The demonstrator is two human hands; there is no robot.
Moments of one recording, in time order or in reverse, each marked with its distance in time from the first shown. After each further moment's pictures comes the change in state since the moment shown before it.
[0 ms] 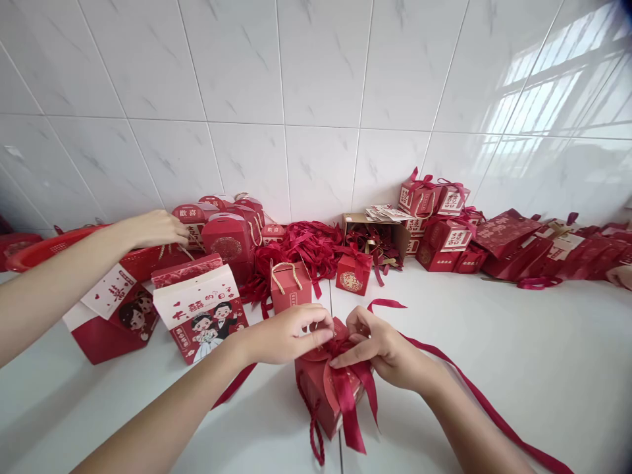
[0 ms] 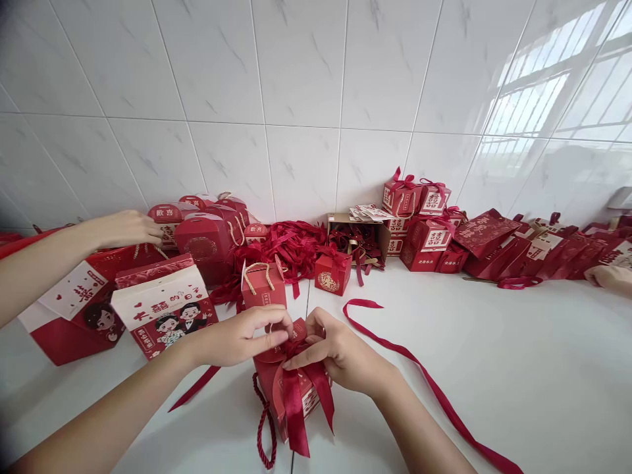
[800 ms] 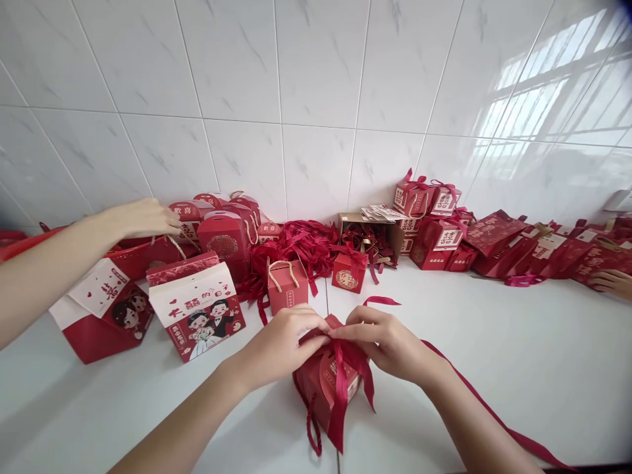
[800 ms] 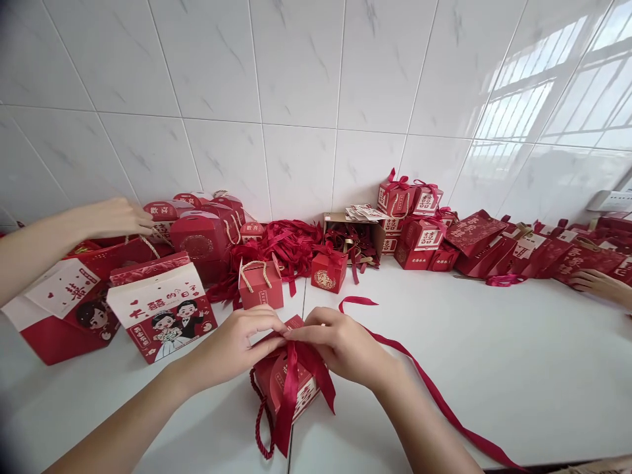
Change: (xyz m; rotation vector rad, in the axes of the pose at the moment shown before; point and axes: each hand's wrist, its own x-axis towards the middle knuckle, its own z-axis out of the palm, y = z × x) left_hand -0.010 0.003 0.025 0.086 0.372 0.104; right_hand -0.001 -0.016 -0.008 -0.257 0.062 -0.008
